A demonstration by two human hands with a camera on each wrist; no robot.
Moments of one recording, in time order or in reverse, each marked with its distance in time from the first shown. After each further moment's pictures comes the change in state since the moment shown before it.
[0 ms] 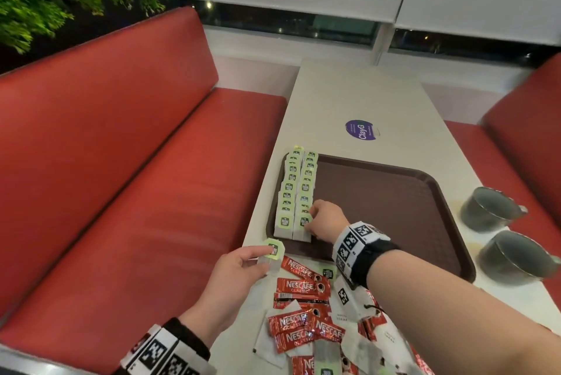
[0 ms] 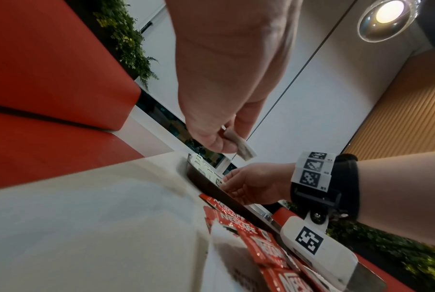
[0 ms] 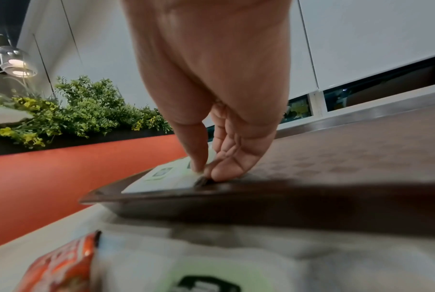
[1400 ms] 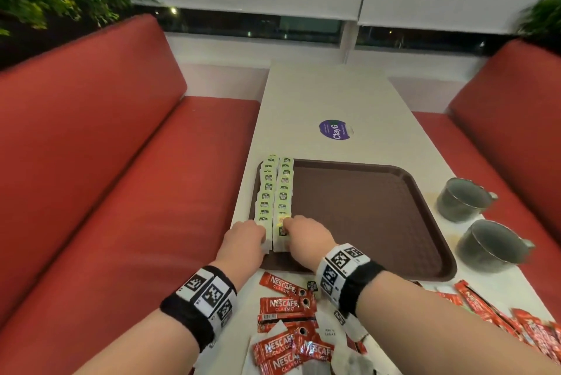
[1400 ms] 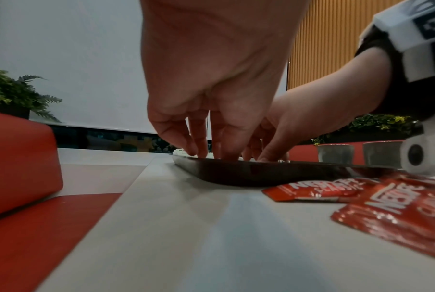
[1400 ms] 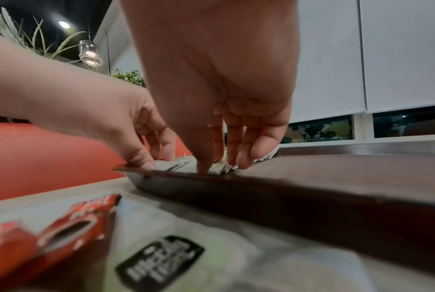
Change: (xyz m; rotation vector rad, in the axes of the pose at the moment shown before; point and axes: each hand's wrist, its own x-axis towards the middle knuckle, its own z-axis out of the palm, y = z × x) left_hand 0.109 0.022 0.038 1.483 -0.088 0.385; right_hand -0.025 -0.005 -0.002 -0.486 -0.021 -0.251
